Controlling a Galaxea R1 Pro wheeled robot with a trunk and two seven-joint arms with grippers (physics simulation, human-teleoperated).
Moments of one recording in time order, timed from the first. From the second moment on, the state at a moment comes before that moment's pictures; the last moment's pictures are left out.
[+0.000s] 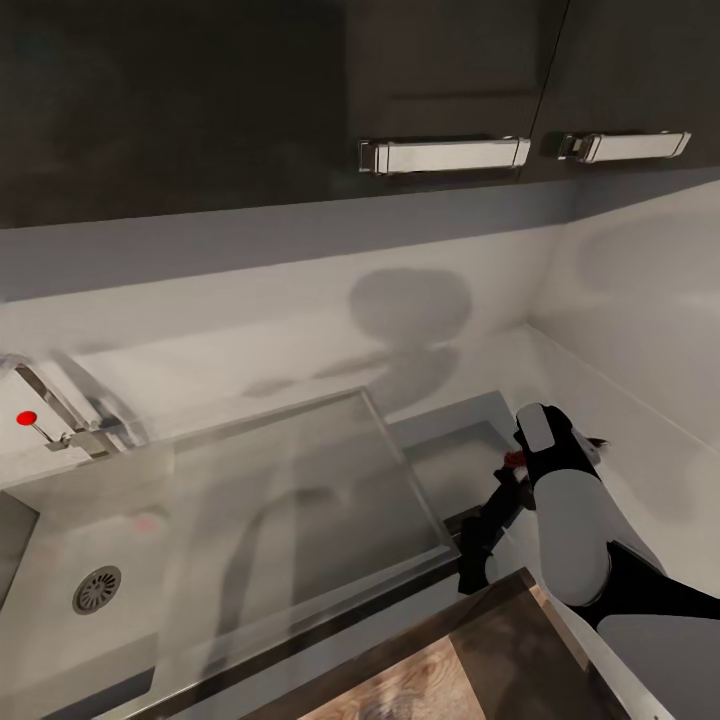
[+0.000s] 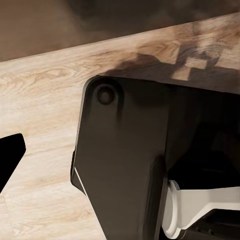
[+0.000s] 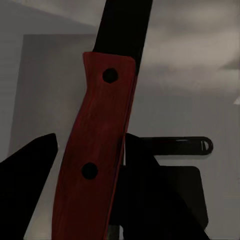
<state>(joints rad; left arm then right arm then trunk) 0.42 -0.05 0.08 -0.73 0.09 -0.41 -0.08 -1.12 0.05 -0.59 -0.61 -0.35 0.37 -0.83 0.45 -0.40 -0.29</state>
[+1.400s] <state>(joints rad) 0.42 -0.05 0.08 -0.72 0.09 -0.41 -0.08 -1.12 0.05 -0.52 -0.63 -0.36 0.36 -0.82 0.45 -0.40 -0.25</state>
